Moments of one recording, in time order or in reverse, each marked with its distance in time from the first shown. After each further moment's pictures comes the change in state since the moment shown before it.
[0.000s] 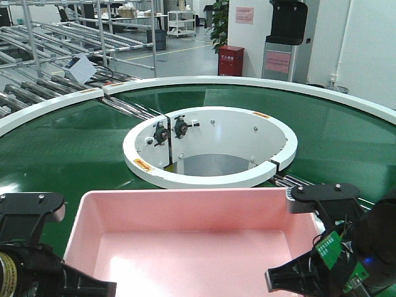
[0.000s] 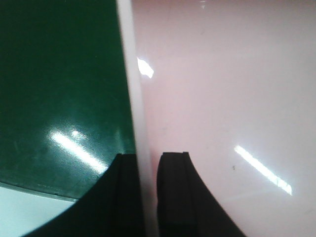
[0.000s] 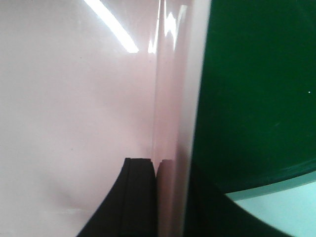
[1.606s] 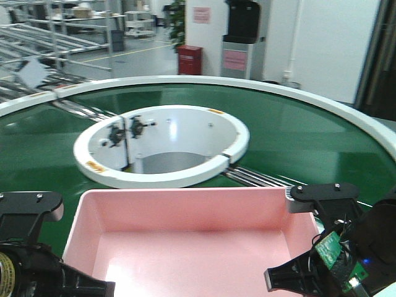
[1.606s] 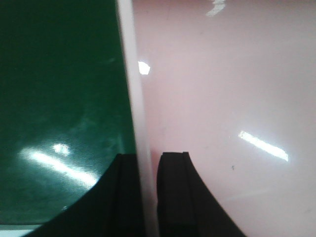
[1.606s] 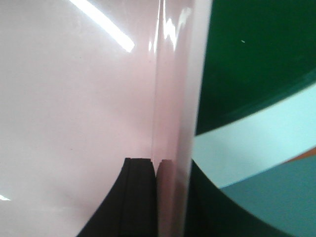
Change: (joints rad) left arm 0.000 -0.007 0.000 0.003 0.000 0.000; right arm 0.000 0.000 0.000 -0.002 -0.002 0.001
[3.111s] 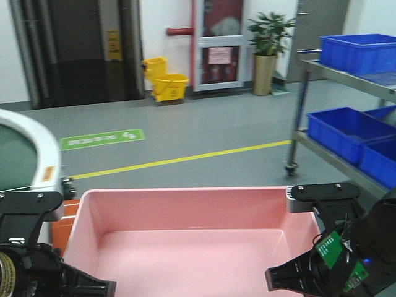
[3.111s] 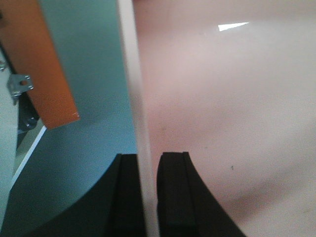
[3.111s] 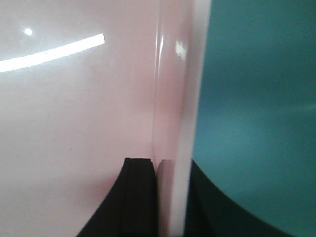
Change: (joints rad) left arm 0.000 0.000 0.000 -0.002 -0.005 0.000; right arm 0.000 0.000 0.000 0.000 0.000 0.000
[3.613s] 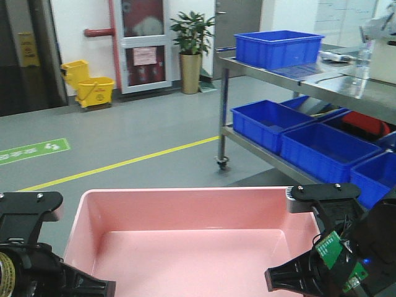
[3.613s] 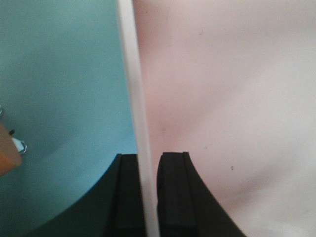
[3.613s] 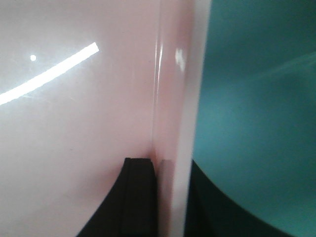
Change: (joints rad) left arm 0.000 0.000 0.000 0.000 0.000 0.000; right arm 0.000 0.000 0.000 0.000 0.000 0.000
